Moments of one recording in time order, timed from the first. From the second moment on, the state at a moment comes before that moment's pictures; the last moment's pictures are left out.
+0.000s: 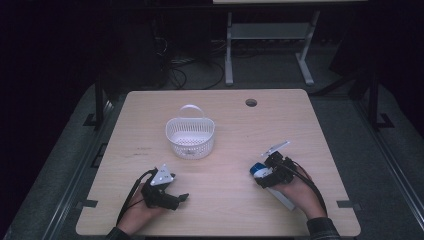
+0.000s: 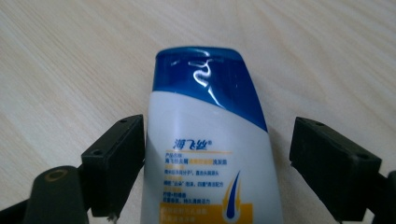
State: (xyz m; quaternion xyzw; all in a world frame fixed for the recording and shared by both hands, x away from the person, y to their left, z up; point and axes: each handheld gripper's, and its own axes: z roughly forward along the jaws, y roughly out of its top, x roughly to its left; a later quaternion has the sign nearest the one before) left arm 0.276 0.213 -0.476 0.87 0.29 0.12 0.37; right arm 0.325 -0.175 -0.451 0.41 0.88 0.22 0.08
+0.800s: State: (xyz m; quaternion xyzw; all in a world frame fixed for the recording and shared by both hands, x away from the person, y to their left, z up) left arm 0.275 0.212 -0.476 0.87 0.29 0.12 0.37; right arm 0.323 -0.169 -0.450 0.40 0.89 0.20 0.08
